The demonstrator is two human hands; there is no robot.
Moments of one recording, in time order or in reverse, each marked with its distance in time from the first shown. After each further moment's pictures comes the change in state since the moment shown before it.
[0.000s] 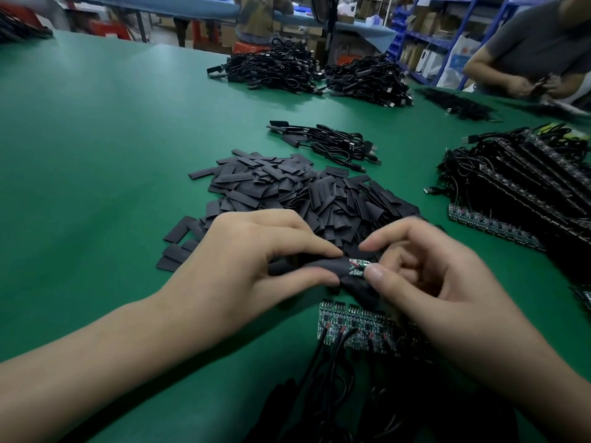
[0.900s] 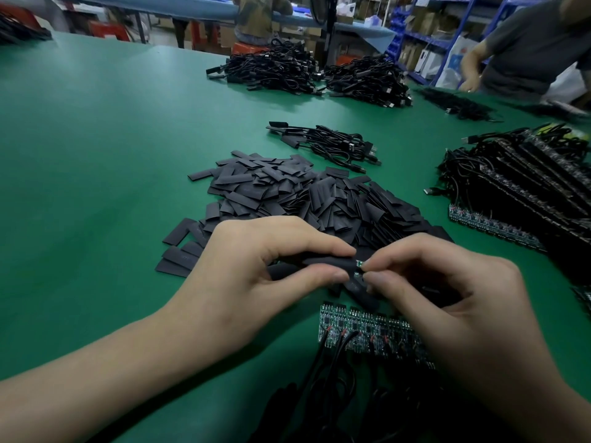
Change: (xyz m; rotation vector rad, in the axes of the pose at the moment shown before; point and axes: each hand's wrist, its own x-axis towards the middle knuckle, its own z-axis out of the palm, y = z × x) left_hand -0.001 0.009 0.005 -0.174 0.045 -0.076; right_hand -0.007 -0.003 0.003 -0.356 0.225 -0.297
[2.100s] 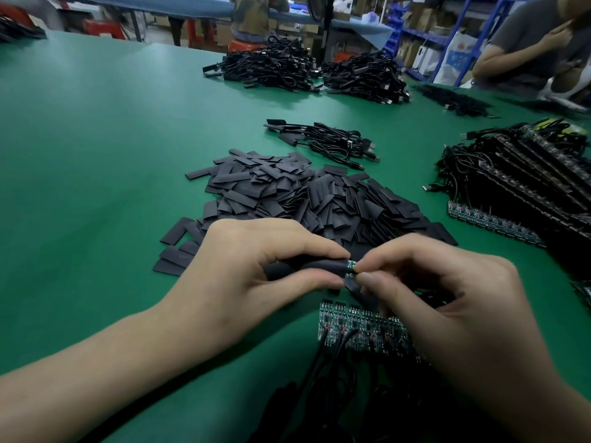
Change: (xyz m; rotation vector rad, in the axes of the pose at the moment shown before) left_hand 0.000 -0.004 -0.002 0.070 -0.009 0.081; right_hand 0.001 -0.005 0.002 -0.035 -0.022 -0.041
